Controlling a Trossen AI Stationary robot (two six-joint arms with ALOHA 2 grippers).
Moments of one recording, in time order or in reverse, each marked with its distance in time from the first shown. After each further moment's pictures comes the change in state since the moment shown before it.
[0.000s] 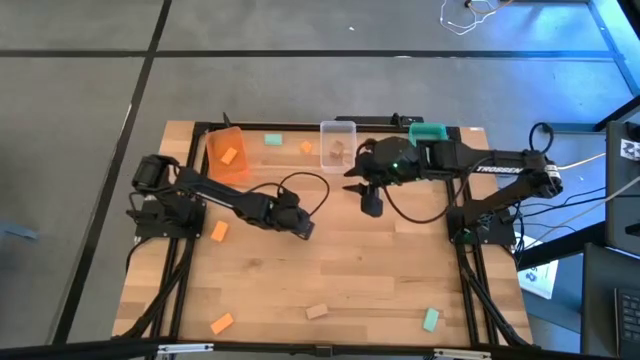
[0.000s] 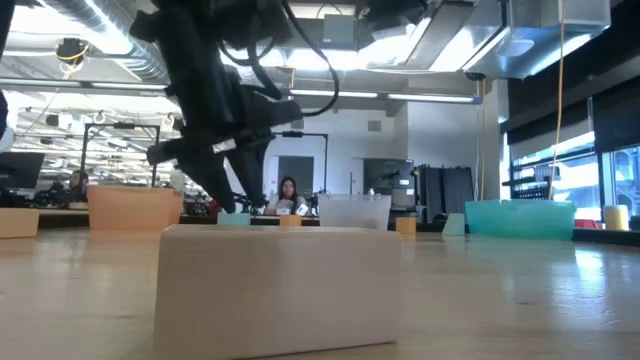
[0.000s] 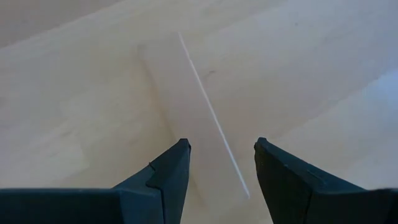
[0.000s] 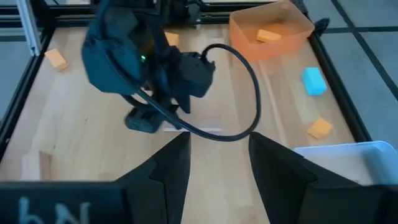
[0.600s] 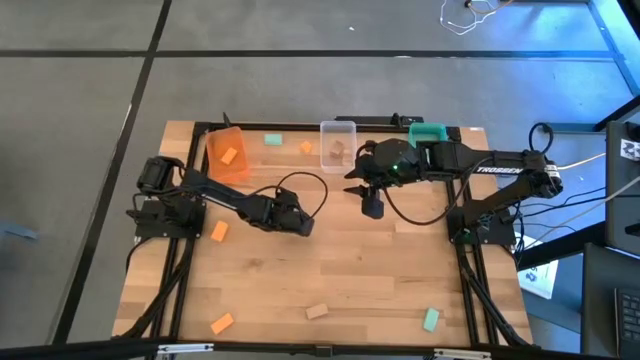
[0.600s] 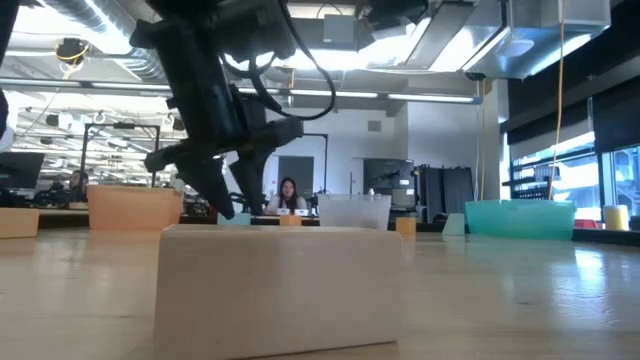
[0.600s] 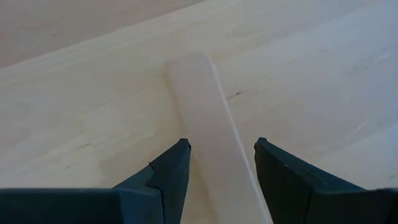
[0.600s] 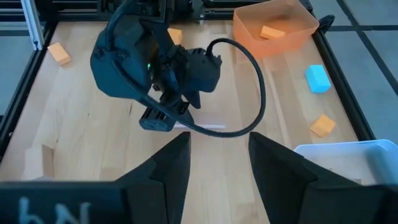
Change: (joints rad) left arm -0.002 0.045 0.000 -0.003 -0.101 -0.072; right arm 0.008 0.000 0.000 -0.014 -0.001 -0.003
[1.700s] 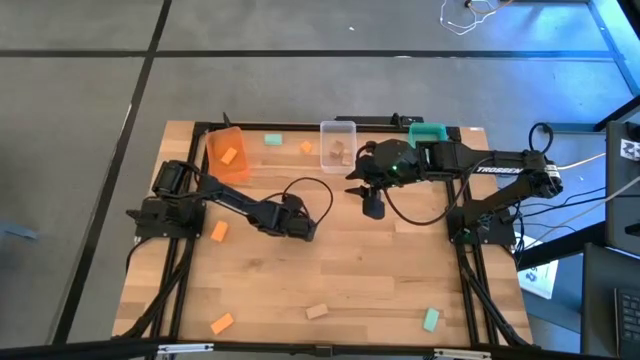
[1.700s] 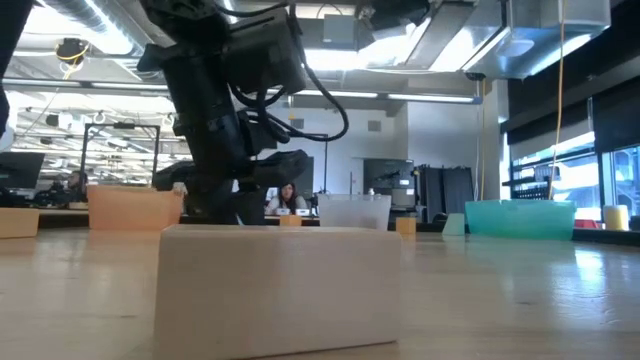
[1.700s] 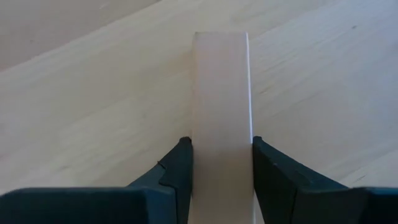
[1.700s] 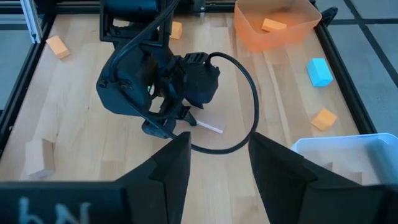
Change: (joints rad) left arm 0.003 0.143 0.024 0.015 -0.020 0.079; right arm 0.000 0.000 0.000 -0.024 -0.002 0.002
